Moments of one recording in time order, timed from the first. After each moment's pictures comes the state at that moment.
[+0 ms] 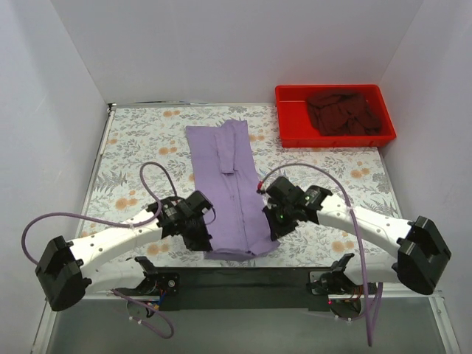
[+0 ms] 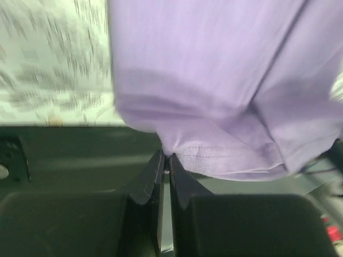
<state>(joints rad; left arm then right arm) -1.00 1.10 0.70 -0.88 0.09 -1.29 0.94 1.20 0.76 -0.77 -0.20 0.41</state>
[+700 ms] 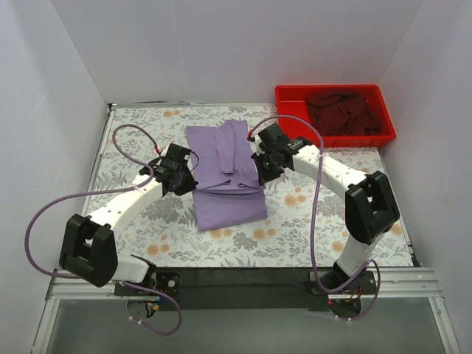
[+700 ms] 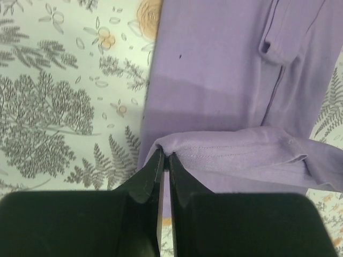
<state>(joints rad) -0.43 1.35 0.94 -0.60 -0.16 -0.83 0.63 1.72 1.34 -0.69 -0.14 0.15</state>
